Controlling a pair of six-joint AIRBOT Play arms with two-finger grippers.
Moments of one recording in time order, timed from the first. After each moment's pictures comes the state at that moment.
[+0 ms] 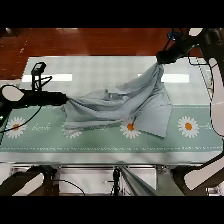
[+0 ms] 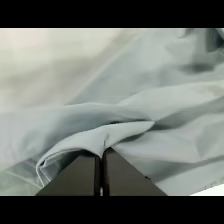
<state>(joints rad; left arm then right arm) -0.02 -1.09 0.79 1.02 -0.84 -1.17 0.08 -1.83 2.00 -1.42 1.34 1.38</state>
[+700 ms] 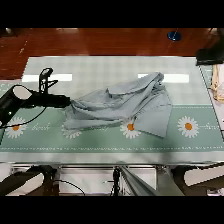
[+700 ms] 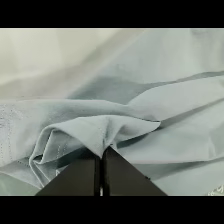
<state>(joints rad) -0.02 -1.18 0.79 1.02 -0.84 -1.16 -0.25 -1.69 1.99 -1.56 1.61 1.41</state>
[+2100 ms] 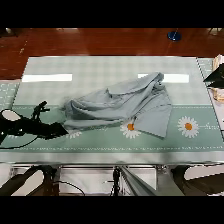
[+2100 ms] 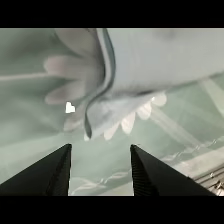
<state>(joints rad) 0.27 -1.07 0.47 0.99 -1.19 -1.16 -0.59 -1.71 1.78 -1.03 1.71 1.38</state>
